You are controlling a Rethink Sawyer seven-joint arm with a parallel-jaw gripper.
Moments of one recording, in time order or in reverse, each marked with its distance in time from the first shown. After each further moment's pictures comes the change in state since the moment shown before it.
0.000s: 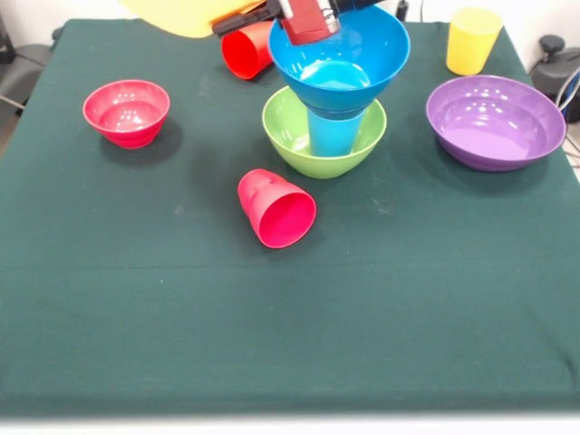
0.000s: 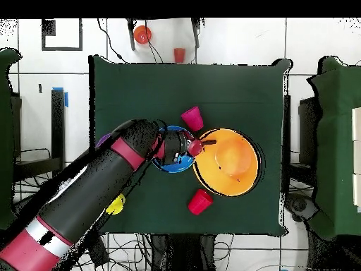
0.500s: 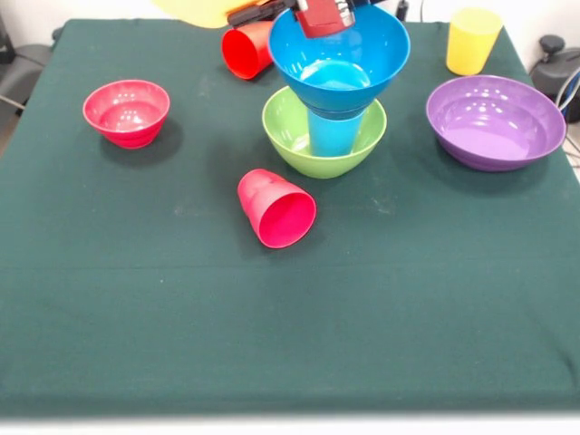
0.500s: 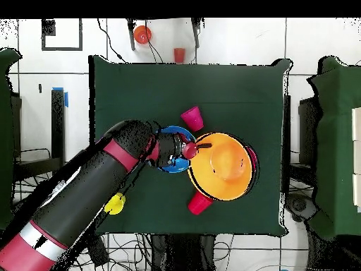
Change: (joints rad) arm 0.021 -0.006 0.000 0.000 0.011 0.053 0.000
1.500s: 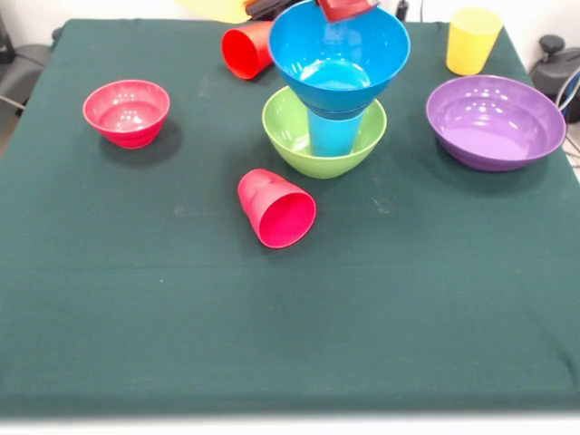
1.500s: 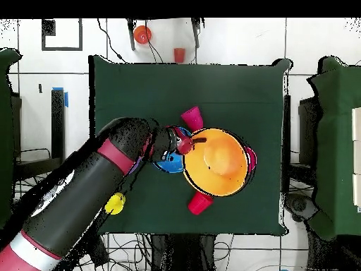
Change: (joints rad) arm 0.000 -0.071 0.002 0.000 0.063 0.000 0.000
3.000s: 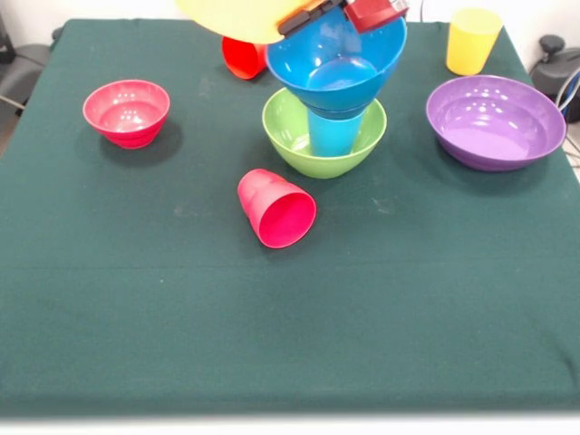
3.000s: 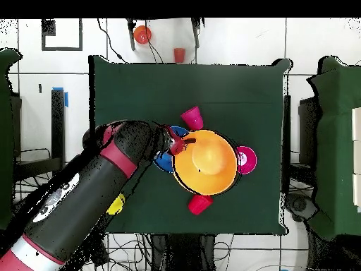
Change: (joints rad) arm 0.000 -0.048 0.057 0.030 0.111 0.000 0.000
